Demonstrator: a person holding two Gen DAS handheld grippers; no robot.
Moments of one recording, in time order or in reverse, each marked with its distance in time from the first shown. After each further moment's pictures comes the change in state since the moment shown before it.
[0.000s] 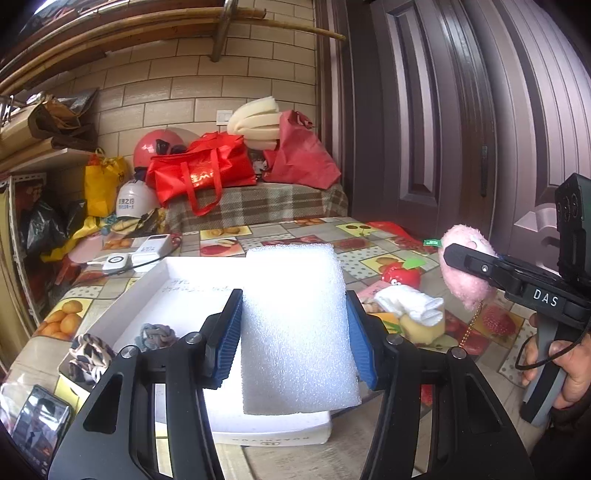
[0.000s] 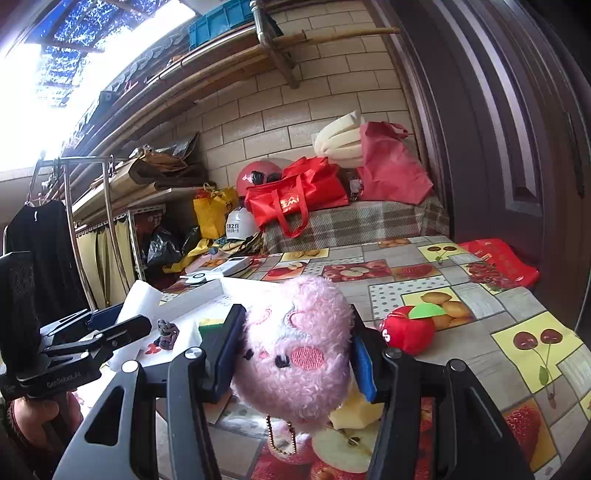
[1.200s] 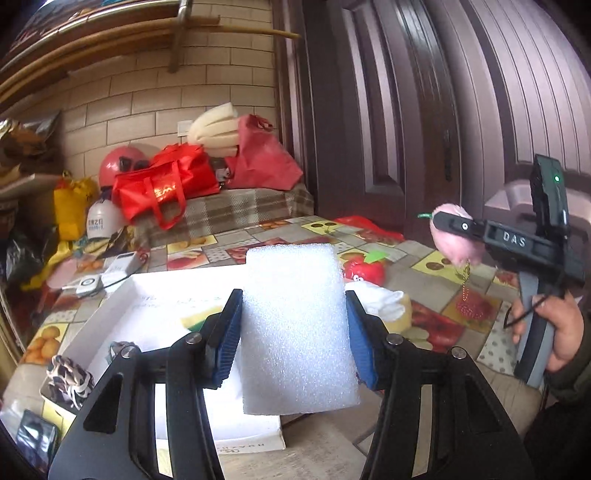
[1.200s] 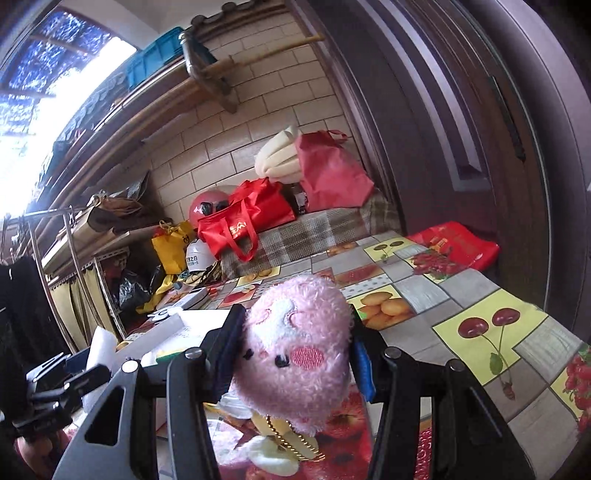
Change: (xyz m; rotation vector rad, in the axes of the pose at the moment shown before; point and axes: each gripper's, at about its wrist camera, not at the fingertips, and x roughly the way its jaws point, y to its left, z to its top) left arm 0.005 -0.034 0.002 0.096 -0.007 -0.111; right arm -0.030 -0.065 0.004 0.175 -0.076 -0.127
